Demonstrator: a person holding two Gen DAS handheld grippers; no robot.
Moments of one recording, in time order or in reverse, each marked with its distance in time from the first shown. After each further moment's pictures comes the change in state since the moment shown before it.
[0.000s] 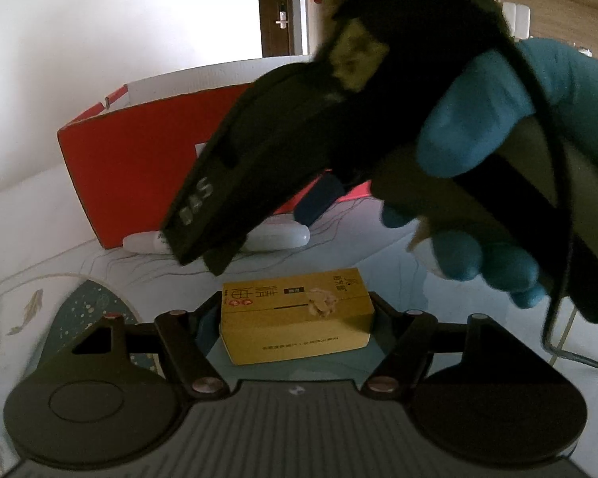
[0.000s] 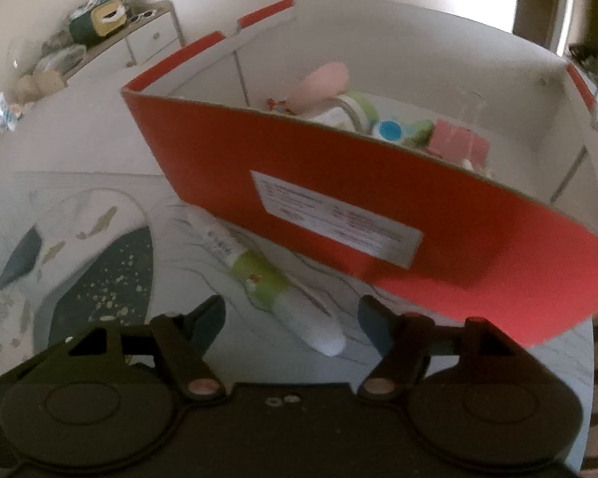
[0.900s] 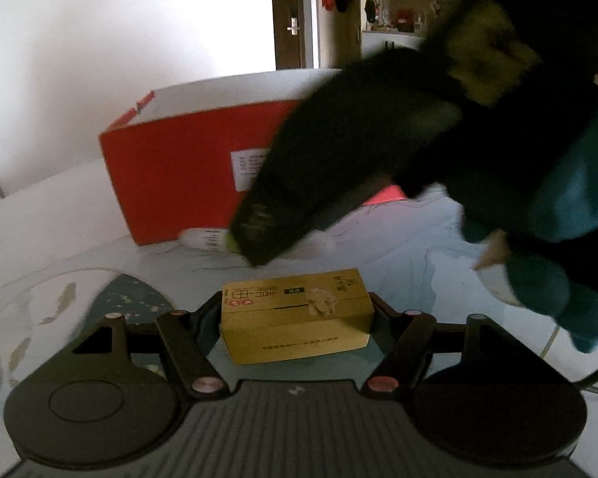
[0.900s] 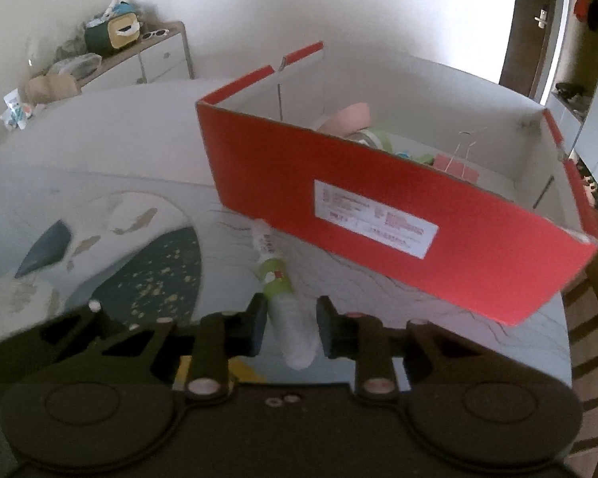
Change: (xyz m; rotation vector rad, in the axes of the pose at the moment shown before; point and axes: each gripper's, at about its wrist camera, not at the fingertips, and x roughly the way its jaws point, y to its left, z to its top) left arm -0.027 0.007 -0.003 -0.022 -0.014 0.022; right arm -0.048 0.039 -0.027 -0.037 -0.104 -0.059
